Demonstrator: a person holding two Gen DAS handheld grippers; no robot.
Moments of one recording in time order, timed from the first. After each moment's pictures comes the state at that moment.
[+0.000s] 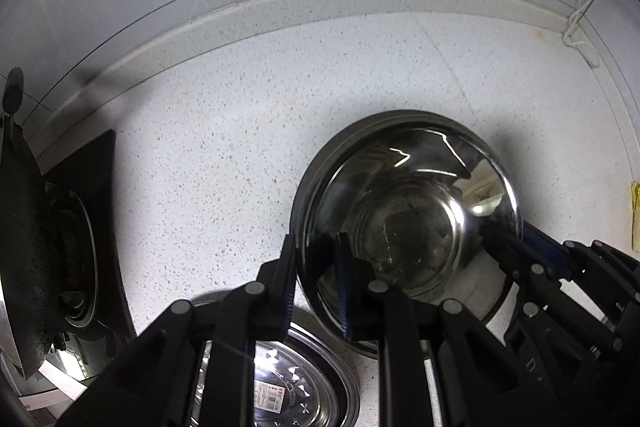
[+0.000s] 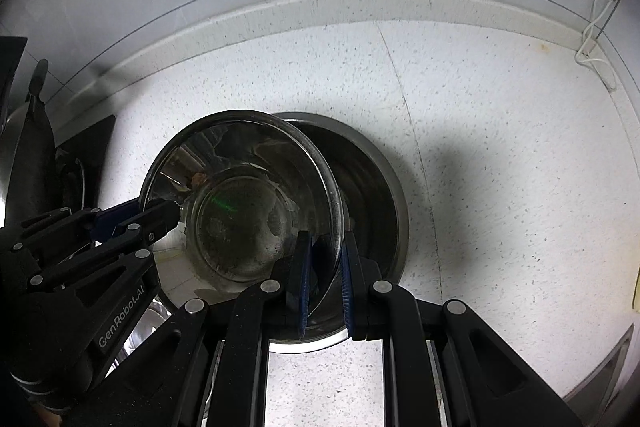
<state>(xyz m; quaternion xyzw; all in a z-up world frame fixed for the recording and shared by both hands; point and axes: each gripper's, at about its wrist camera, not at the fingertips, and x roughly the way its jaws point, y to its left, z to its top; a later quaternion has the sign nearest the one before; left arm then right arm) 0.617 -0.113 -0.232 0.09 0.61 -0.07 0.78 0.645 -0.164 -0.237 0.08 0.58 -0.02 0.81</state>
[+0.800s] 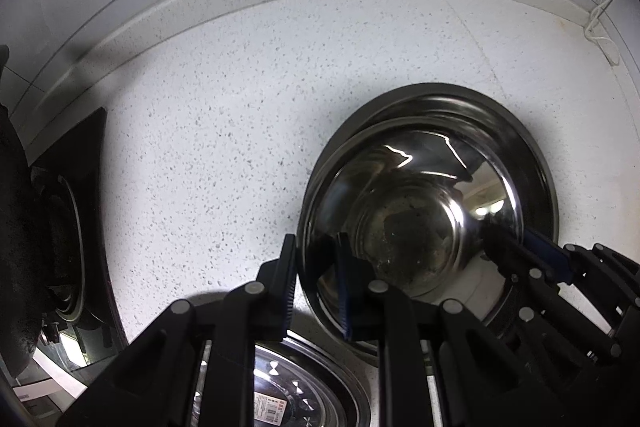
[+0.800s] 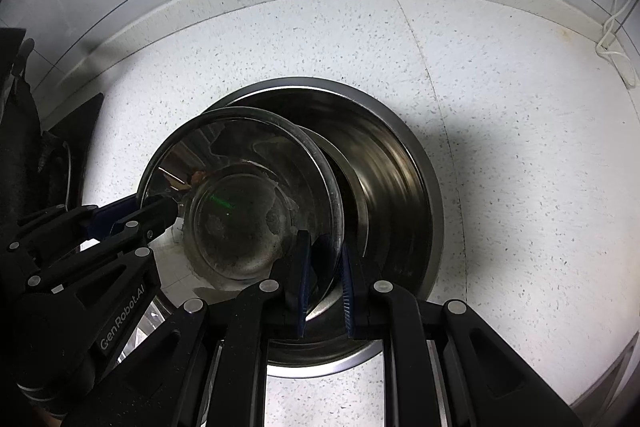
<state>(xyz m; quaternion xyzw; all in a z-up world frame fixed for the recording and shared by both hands) 0.624 -0.102 -0.270 0.08 0.63 -0.05 0.77 0.658 -0.154 -0.271 0.08 0.61 -0.01 0.79</state>
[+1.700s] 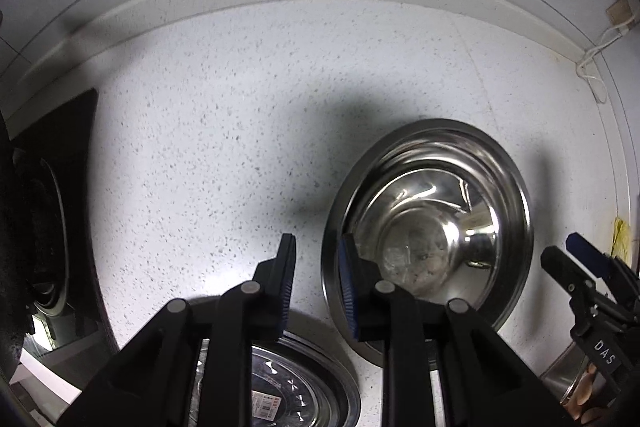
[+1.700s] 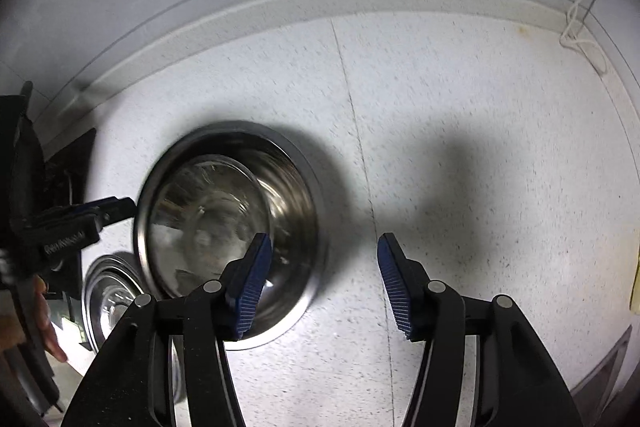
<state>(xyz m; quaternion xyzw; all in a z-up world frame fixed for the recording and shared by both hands) 0.647 -0.071 -0.262 0.01 0.65 -0.07 0.75 0.640 -0.213 -0.242 0.10 0.59 -0.03 0.80</state>
